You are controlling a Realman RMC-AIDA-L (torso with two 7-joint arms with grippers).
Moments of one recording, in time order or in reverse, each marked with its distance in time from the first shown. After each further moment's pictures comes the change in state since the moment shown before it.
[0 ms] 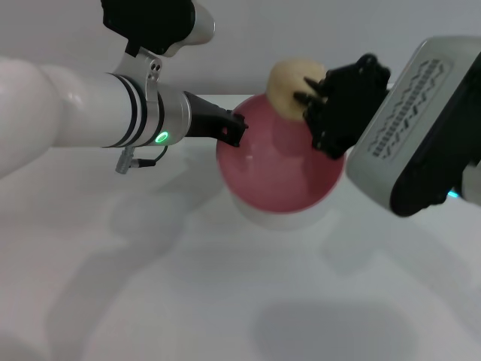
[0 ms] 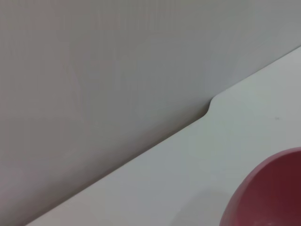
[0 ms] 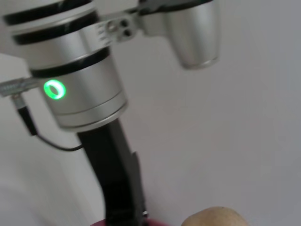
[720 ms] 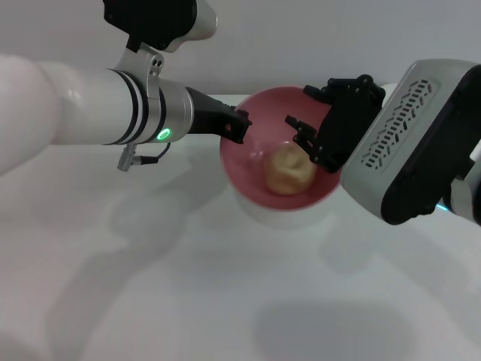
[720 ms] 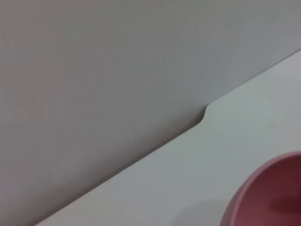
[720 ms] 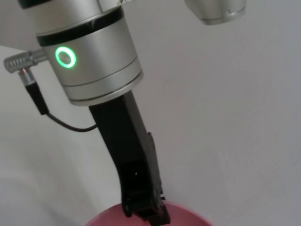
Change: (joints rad) left arm 0.003 0.000 0.000 0.021 -0.006 0.006 0.001; right arm -0.008 0.003 -0.014 -0.069 0.005 -0.056 0.019
